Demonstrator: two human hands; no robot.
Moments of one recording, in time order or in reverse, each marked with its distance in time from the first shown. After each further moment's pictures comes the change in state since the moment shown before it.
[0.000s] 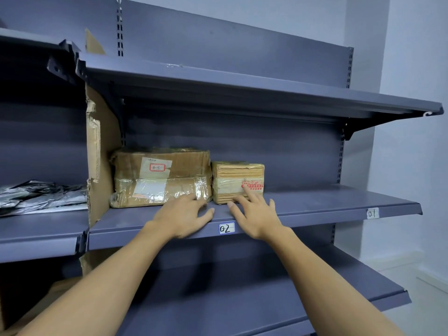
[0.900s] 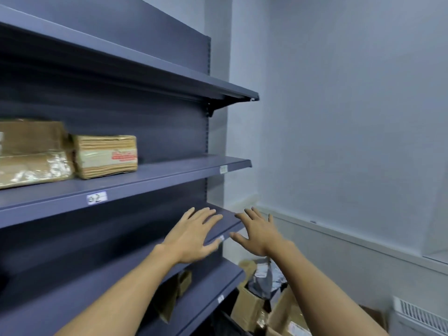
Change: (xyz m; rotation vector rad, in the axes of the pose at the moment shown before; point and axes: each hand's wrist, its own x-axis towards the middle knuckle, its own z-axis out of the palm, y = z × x) left_hand -0.058 0.257 0.080 -0.258 0.051 0.763; right_hand -0.281 0.138 -0.070 -0.336 -0.145 0.525
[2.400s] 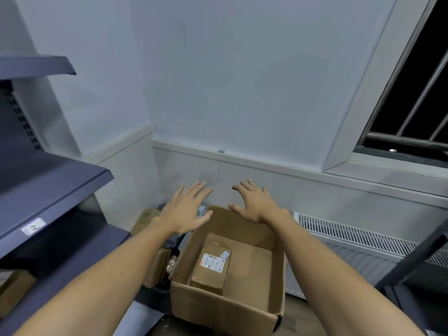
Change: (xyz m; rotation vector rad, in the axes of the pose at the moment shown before) left_hand 0.317 0.227 0.319 -0.306 -0.212 0.270; right_hand 0.002 0.422 0.146 0.045 -0.212 0.392
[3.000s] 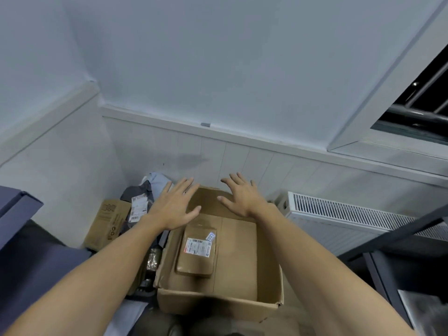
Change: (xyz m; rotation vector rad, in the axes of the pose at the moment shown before) left_hand 0.121 -0.116 0.119 -0.162 -0.182 0.094; right_hand 0.154 0.024 0.083 0.041 -0.159 0.197
